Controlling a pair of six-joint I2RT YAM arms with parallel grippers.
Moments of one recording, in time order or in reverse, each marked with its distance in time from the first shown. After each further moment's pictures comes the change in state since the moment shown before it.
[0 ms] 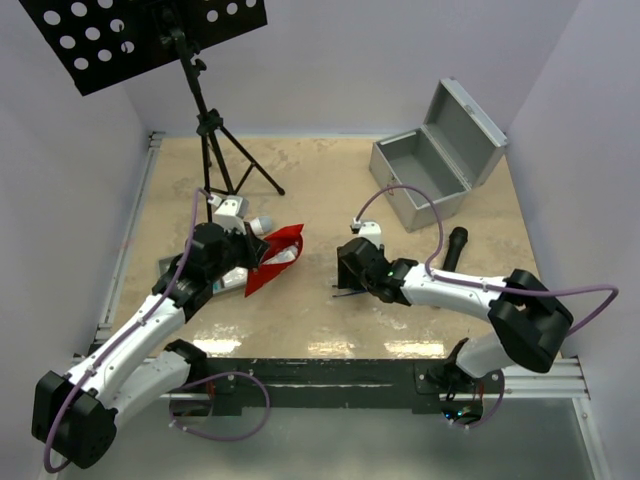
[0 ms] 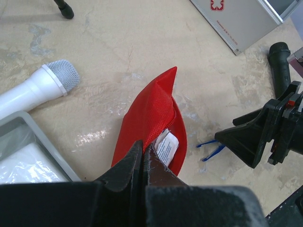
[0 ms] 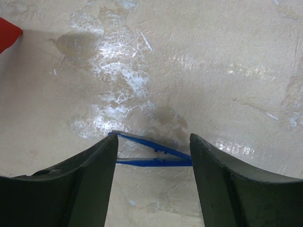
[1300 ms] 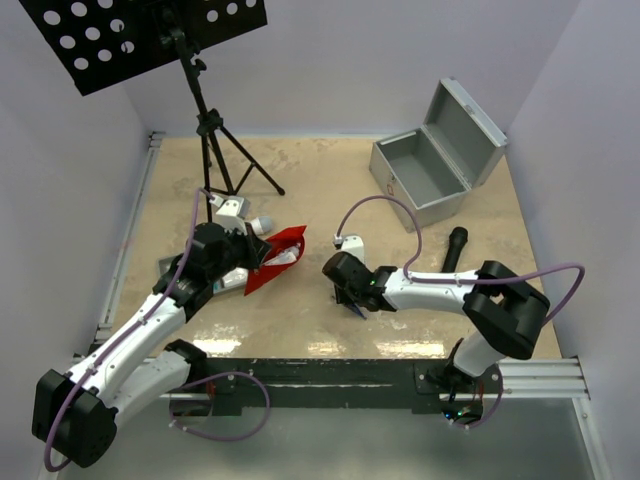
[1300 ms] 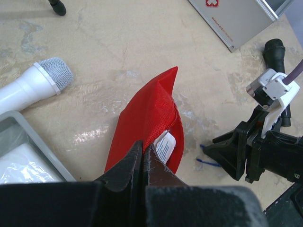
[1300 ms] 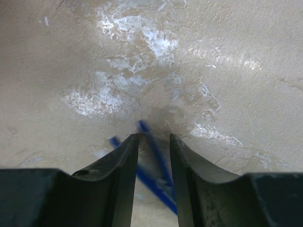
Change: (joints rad) left arm 0.000 0.006 -0.003 0.007 0.026 -0.007; right arm 0.101 0.126 0.022 -0.009 0.003 0.006
